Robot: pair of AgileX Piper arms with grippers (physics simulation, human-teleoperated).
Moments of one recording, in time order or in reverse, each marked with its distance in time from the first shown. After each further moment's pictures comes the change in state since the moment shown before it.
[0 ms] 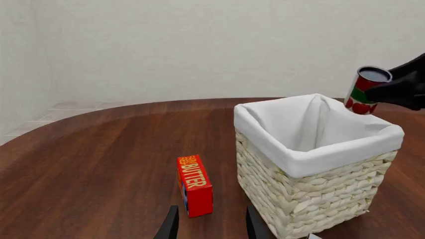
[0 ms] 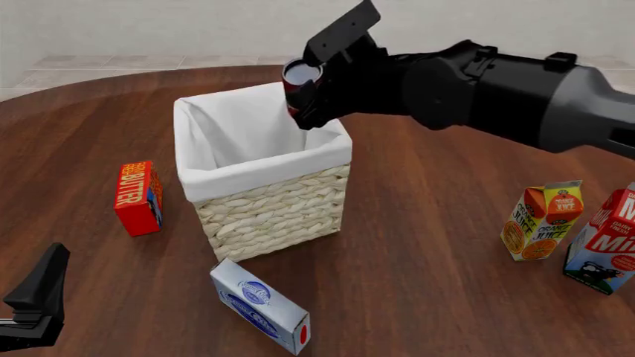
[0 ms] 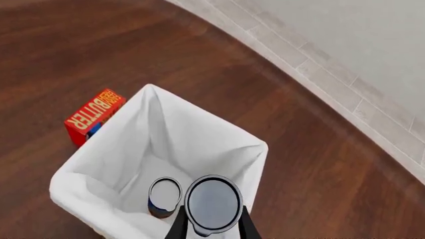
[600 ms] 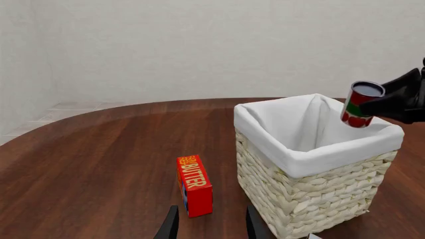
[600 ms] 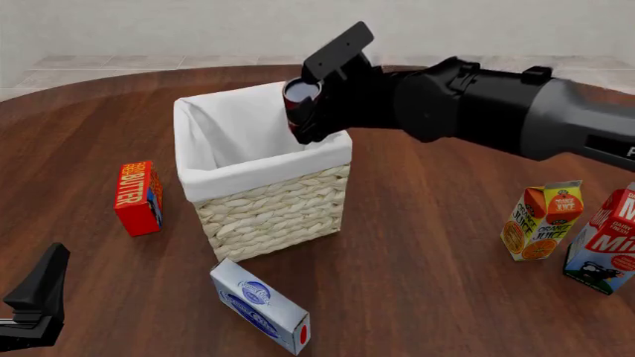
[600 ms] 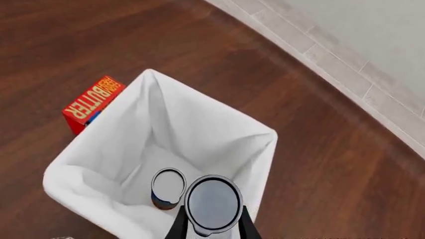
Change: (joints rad) left arm 0.000 0.000 0.000 0.000 0.000; right arm -0.001 0.031 0.028 -0.007 0.020
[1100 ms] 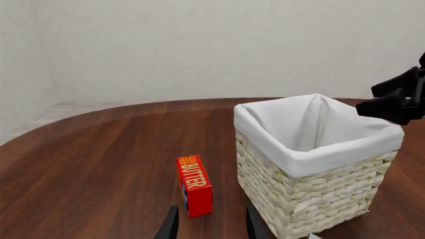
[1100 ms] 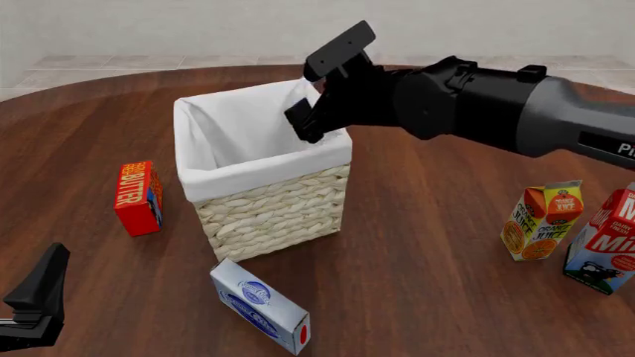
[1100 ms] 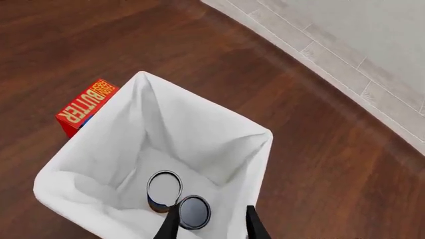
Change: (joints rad) left arm 0.000 0.000 0.000 0.000 0.000; right arm -0.013 0.016 -0.014 -0.005 0.016
